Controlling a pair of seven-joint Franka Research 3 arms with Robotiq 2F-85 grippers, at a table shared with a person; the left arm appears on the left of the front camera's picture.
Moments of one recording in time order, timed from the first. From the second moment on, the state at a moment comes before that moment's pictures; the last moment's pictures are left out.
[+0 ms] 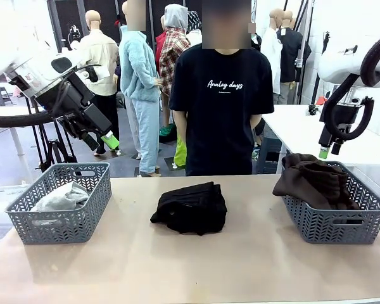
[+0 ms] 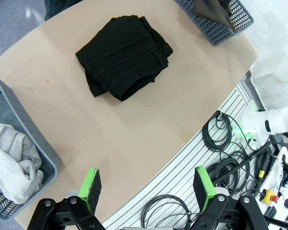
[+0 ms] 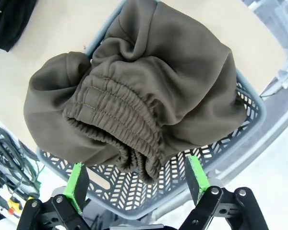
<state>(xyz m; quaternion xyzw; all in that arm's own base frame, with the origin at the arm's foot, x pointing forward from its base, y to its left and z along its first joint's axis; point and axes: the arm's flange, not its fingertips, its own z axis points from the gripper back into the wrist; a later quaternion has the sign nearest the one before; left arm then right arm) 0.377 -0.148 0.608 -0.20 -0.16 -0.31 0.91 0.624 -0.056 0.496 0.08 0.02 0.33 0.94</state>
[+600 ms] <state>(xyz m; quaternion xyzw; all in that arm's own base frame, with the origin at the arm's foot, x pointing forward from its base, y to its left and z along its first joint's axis) 0.377 -0.148 0.608 -0.20 -0.16 -0.31 0.91 0.535 0.005 0.518 -0.04 -0.01 0.46 0.88</state>
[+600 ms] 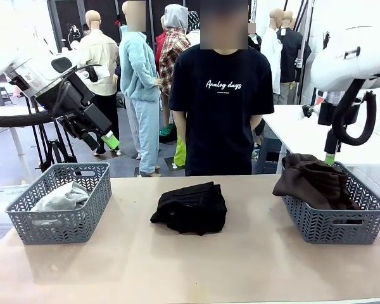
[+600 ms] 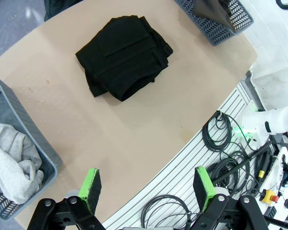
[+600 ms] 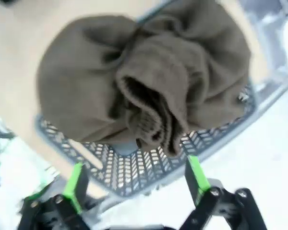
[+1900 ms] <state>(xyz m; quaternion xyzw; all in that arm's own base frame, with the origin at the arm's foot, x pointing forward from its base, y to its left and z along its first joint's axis) 0.377 -0.148 0.608 -0.20 -0.16 -0.31 0.91 0.404 -0.027 0.609 0.07 -0.27 0.40 0.87</state>
